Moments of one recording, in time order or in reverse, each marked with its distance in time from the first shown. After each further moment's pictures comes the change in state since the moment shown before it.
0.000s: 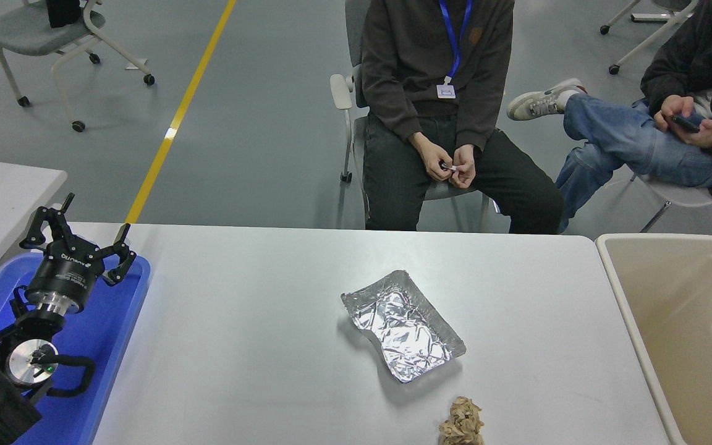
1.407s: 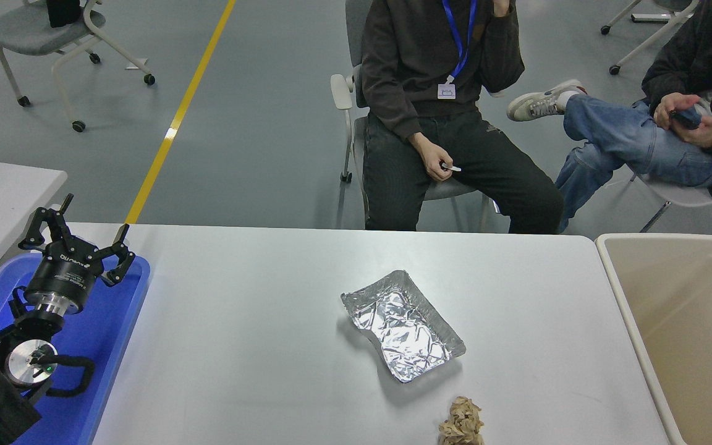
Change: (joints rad) left arm 0.002 0.001 0.000 0.000 -0.001 0.001 -0.001; right arm 0.021 0.011 0.023 -0.038 0.205 0.042 -0.007
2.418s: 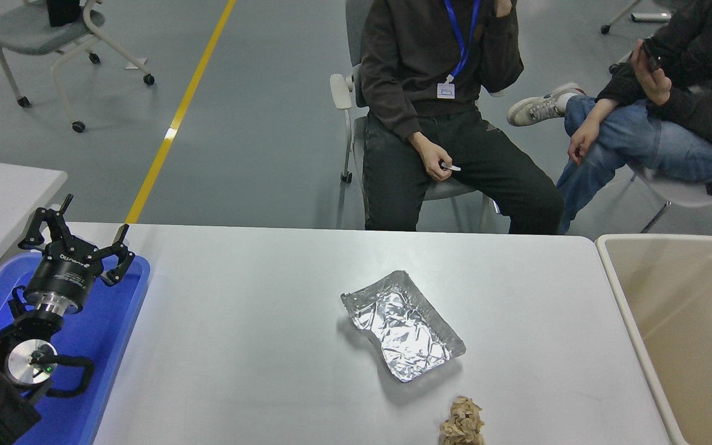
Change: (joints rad) left arm 0.000 0.000 0.000 0.000 0.000 0.000 0.000; right arm -0.185 -0.099 0.970 0.568 0.050 0.021 0.025
